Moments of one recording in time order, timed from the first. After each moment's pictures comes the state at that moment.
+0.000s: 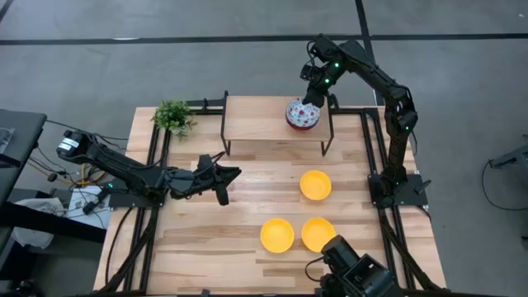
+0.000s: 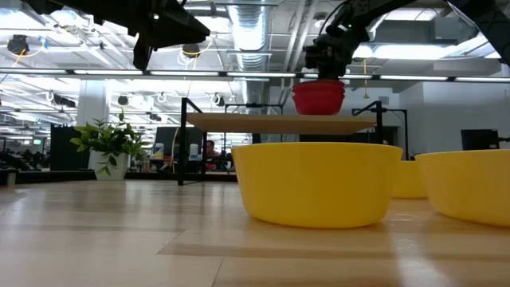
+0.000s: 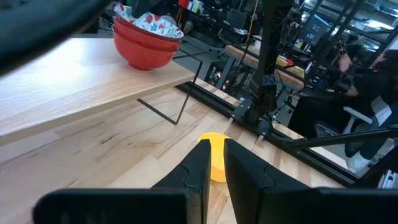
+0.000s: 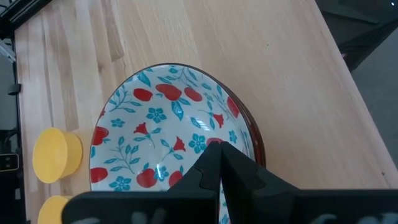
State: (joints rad) left arm -0.34 1.13 0.53 0.44 -0.70 -0.45; right arm -0.89 1.95 2.02 -1.41 -0.60 -0.51
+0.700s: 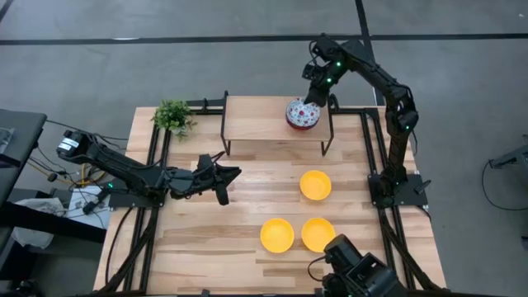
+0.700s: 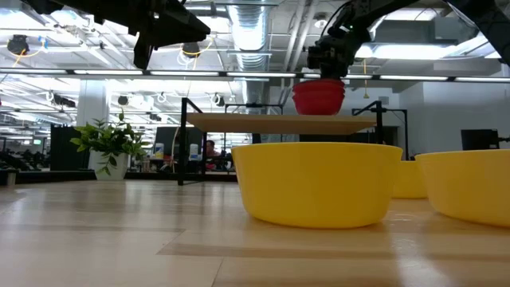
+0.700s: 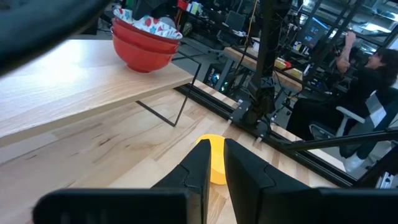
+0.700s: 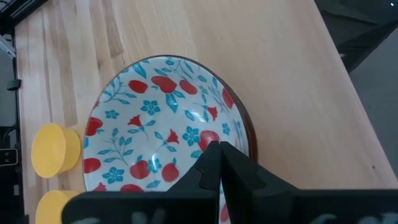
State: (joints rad) left arm -0.34 1.13 0.53 0.45 -0.70 -0.45; right arm -0.91 1.95 2.02 -1.43 -0.61 -0.55
